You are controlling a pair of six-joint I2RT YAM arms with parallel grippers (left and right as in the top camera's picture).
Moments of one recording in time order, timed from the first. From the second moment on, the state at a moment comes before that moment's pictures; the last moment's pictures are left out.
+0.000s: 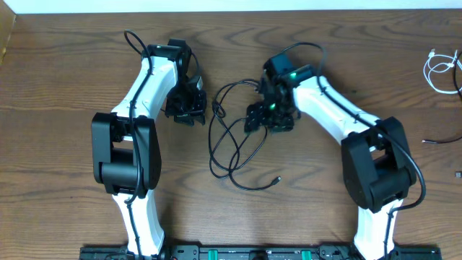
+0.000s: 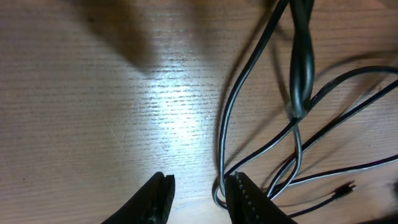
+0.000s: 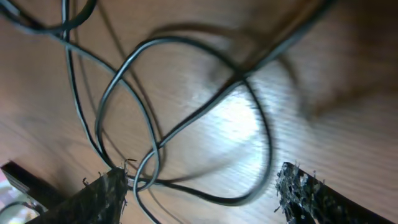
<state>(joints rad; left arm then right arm) -0.15 2.10 1.65 -1.26 0.26 -0.14 0.48 2.07 1.53 -0.93 -0.44 0.35</state>
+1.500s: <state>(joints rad) -0.17 2.07 1.42 -1.01 0.14 -0.35 0.62 2.12 1.51 -0.72 -0.28 0.44</state>
